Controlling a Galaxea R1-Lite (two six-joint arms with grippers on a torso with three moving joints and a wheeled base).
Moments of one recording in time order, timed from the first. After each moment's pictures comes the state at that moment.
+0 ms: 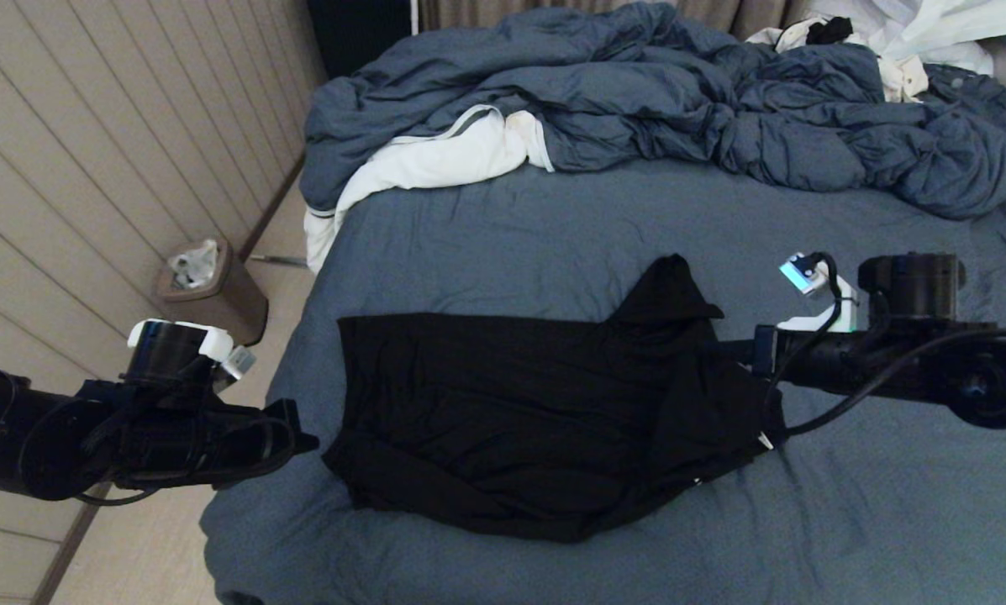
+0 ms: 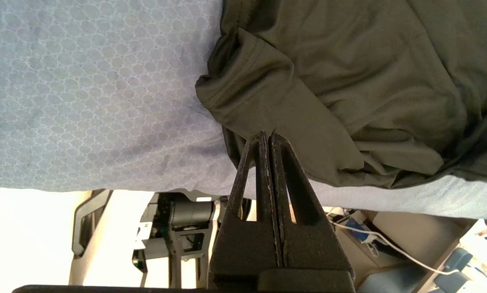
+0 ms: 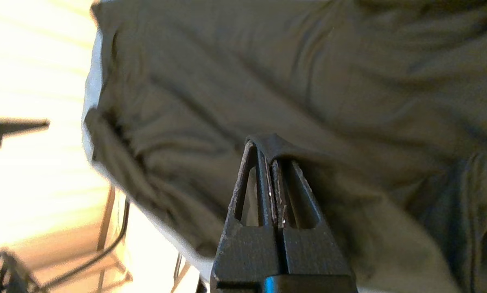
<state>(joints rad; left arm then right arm) -0.20 1.78 -0.73 -0.26 -0.30 -0.54 -0.05 1.81 -0.92 -0.43 0.70 0.16</state>
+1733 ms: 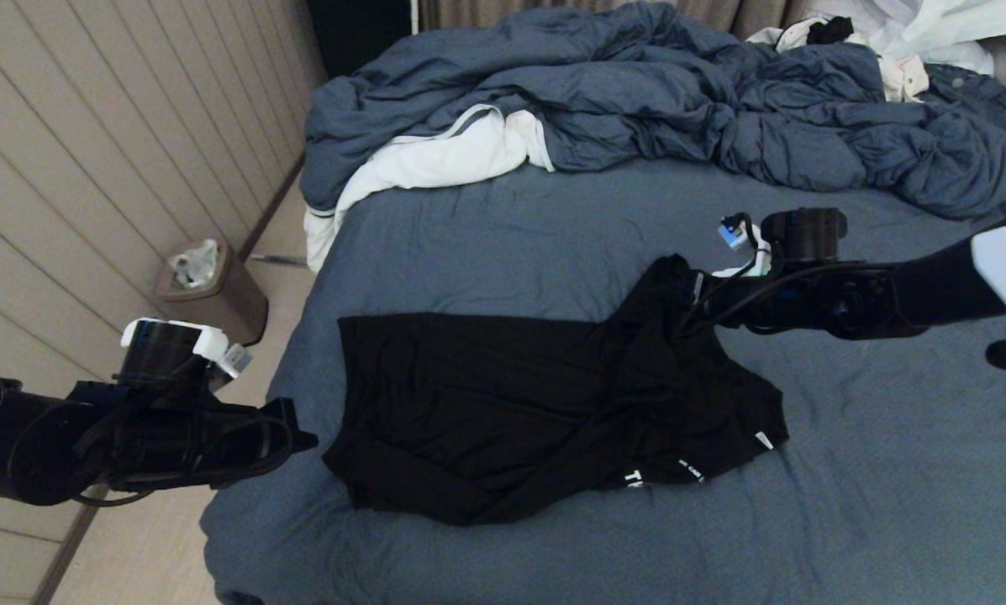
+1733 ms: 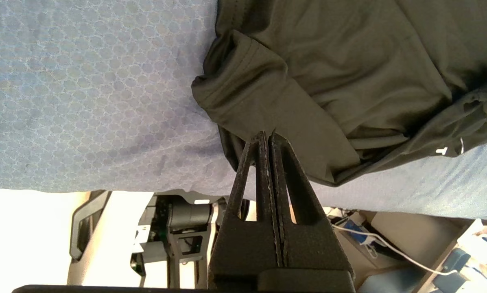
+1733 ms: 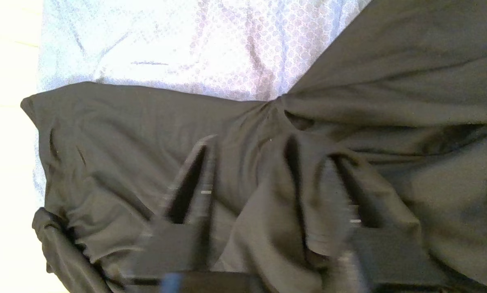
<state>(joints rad) -0.20 1.77 -0.71 -0.28 -0.31 -0.55 0.02 2.11 -1.45 -0.25 0.47 0.30</state>
